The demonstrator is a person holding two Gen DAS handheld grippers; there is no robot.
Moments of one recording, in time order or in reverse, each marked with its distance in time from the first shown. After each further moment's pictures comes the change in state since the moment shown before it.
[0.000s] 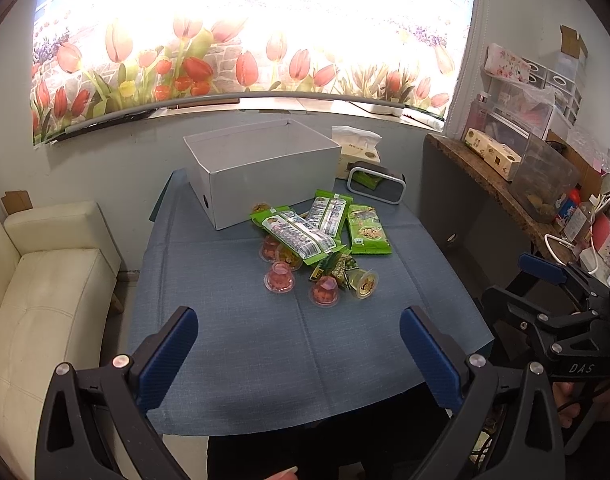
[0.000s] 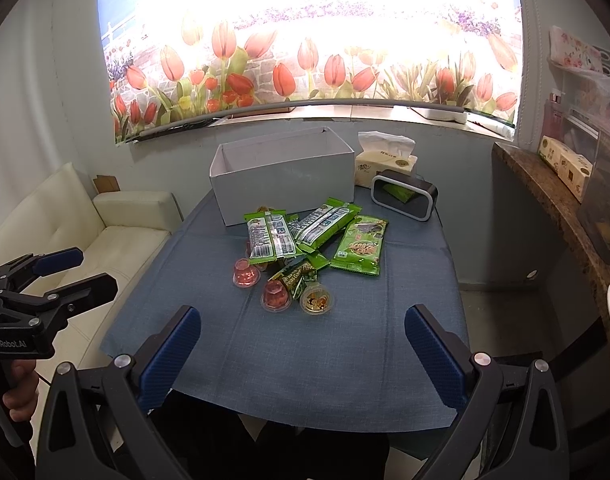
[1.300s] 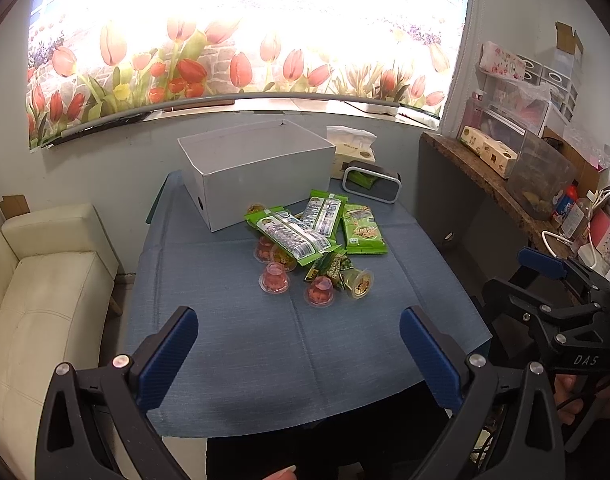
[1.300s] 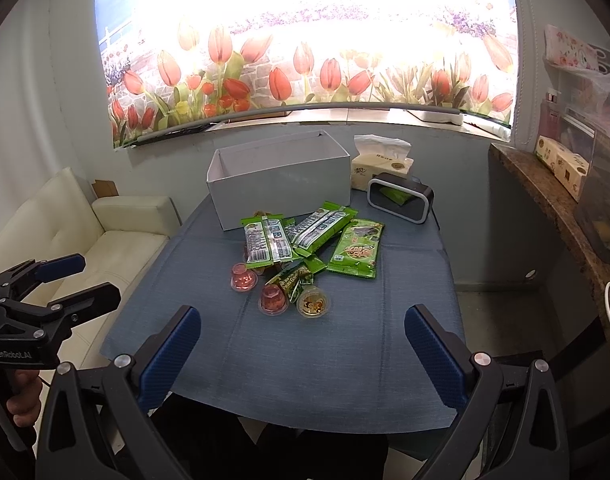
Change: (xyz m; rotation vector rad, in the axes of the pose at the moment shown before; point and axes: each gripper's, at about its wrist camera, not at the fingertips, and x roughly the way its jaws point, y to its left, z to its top) left arm -0.001 -0.005 0.001 0.012 -0.002 -0.008; right arm -0.003 -0.004 0.000 0.011 -0.014 -0.004
